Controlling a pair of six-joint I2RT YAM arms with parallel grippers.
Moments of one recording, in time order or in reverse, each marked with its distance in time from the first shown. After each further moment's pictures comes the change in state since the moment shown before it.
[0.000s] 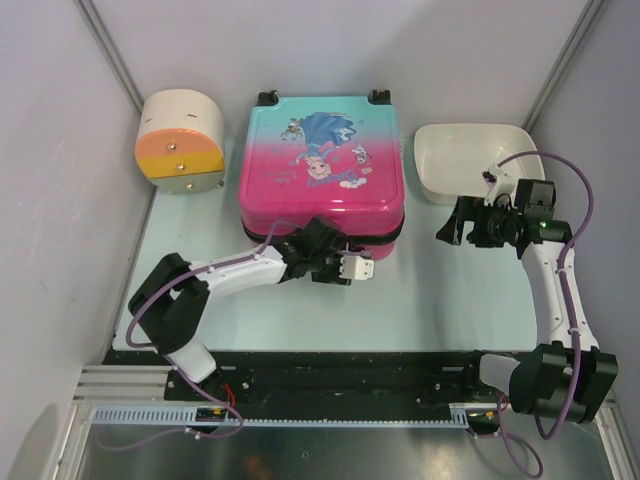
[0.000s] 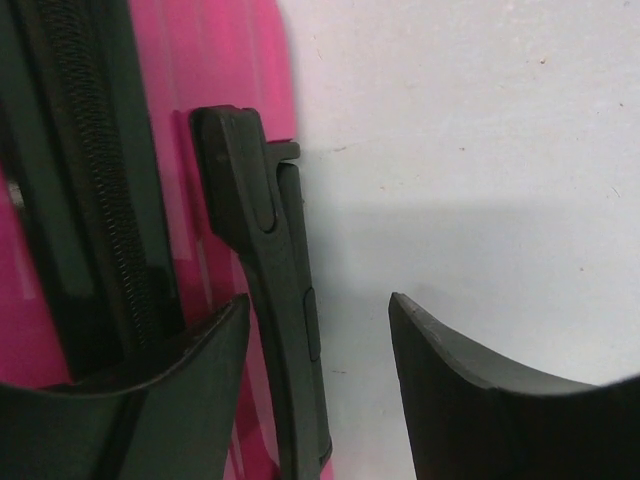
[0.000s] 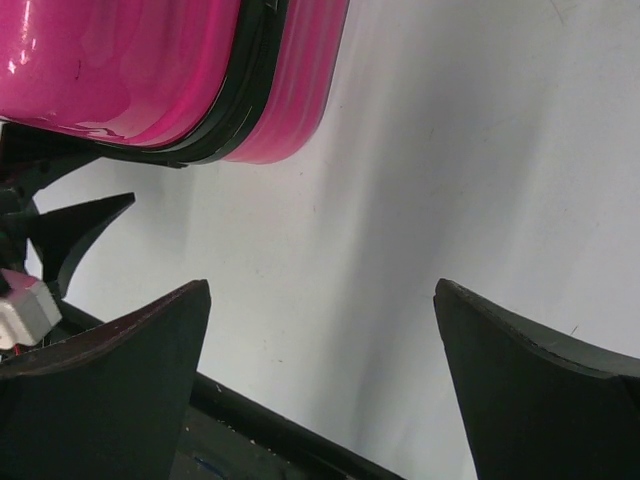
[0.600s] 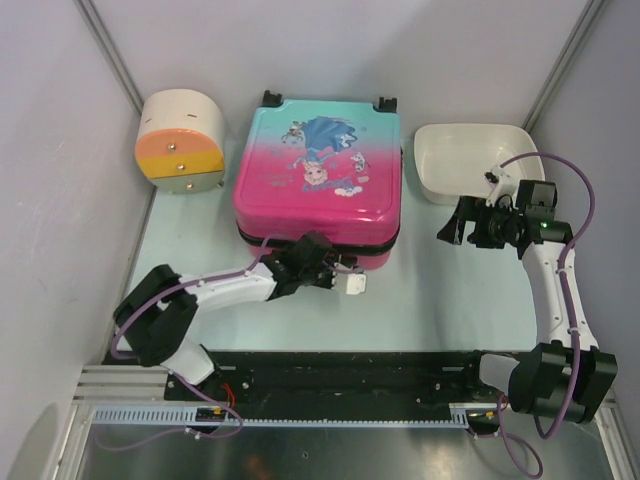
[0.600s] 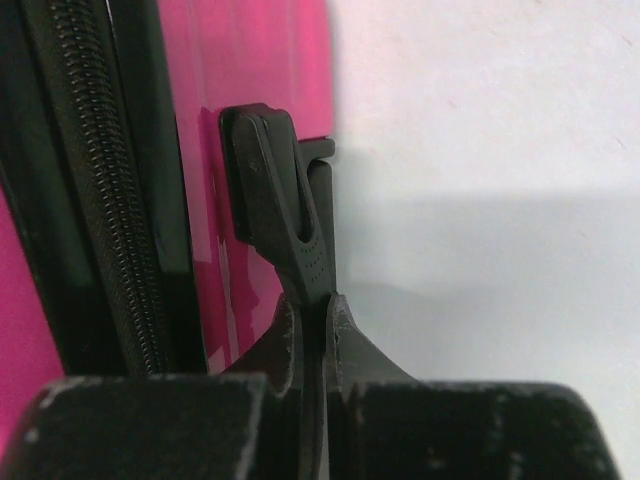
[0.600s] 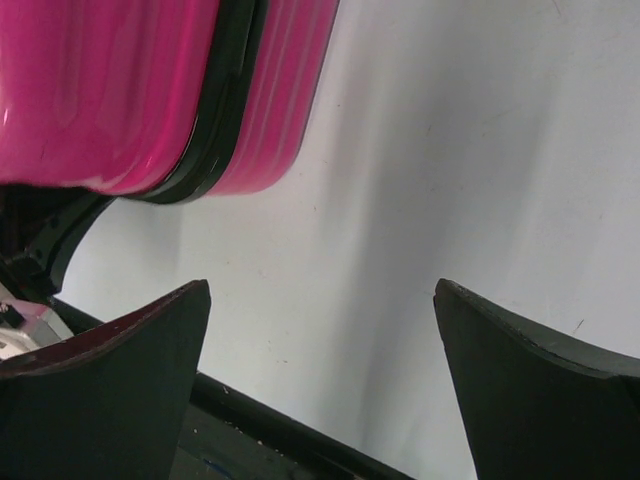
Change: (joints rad) left arm -0.034 -0.056 -0.156 0.158 -0.079 0.048; right arm -0.012 0.000 -0.010 0.002 -0.004 0.019
